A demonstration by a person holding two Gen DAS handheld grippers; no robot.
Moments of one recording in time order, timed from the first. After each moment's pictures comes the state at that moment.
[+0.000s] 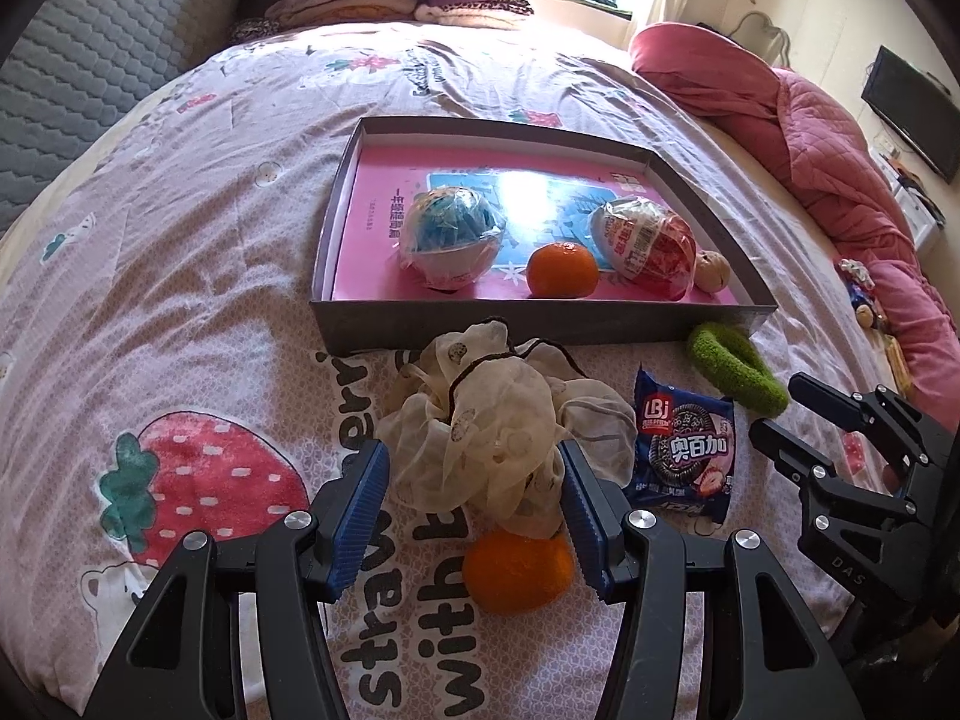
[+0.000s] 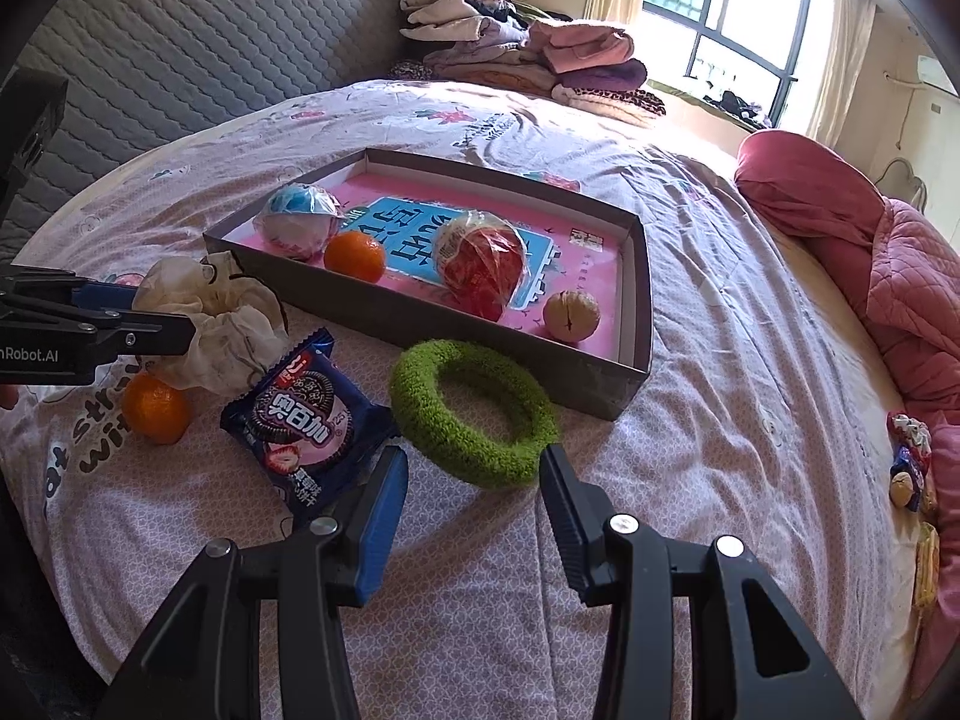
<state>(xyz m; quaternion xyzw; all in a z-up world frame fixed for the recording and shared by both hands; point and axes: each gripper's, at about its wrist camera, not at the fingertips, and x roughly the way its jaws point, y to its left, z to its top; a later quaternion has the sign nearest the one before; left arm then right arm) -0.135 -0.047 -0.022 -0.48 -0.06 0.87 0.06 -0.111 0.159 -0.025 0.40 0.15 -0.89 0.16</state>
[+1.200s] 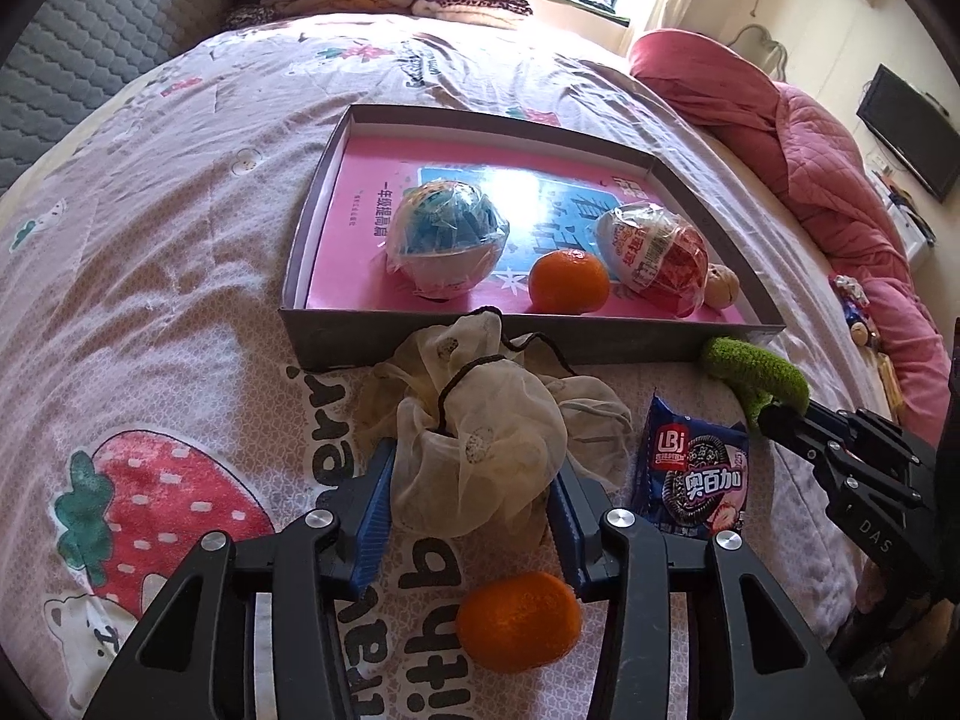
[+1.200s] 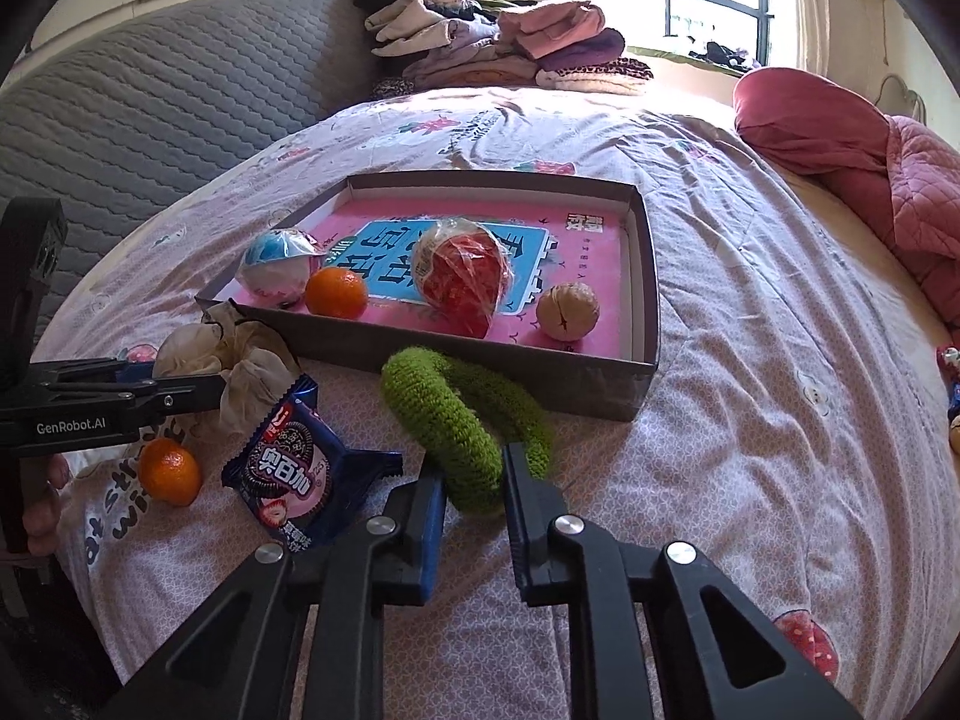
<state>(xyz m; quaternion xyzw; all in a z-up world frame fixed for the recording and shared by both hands) -0.155 -0.049 -0.037 -0.48 -0.08 0.87 0.08 -0.138 0.184 -0.029 0.42 0.04 -0.89 0.19</state>
